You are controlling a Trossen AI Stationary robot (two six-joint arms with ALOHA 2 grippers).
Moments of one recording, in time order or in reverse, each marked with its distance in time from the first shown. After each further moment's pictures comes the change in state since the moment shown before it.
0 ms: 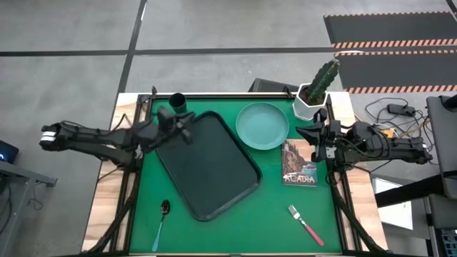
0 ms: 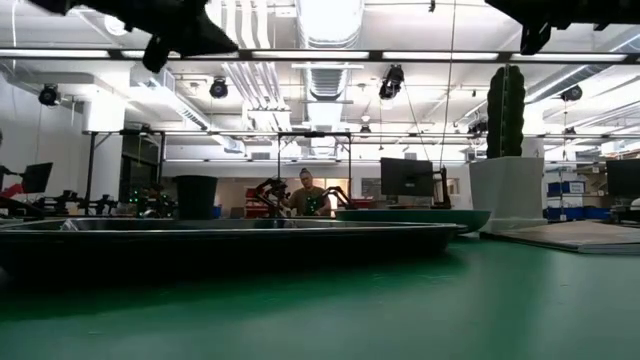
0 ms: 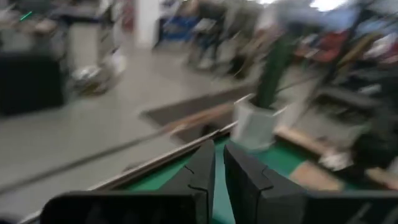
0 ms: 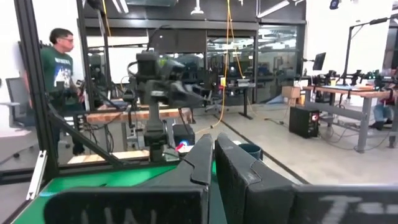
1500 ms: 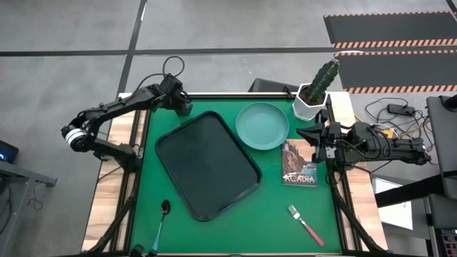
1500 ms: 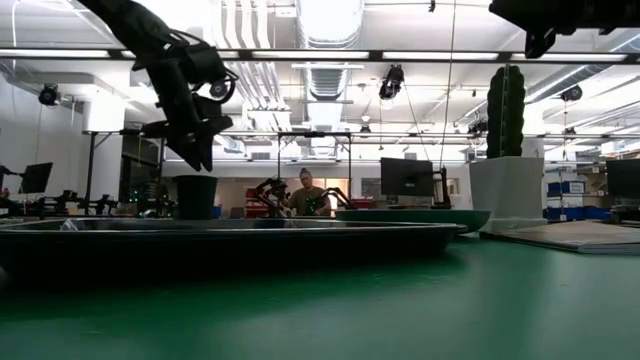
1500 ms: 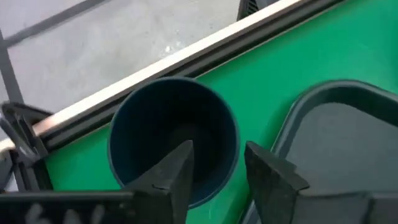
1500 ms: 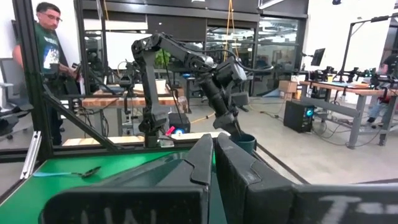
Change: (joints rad) left arm 0.785 0.443 0.311 -0.694 0.541 0.101; right arm -0.001 -0.045 0.000 -0.095 0.001 -0.042
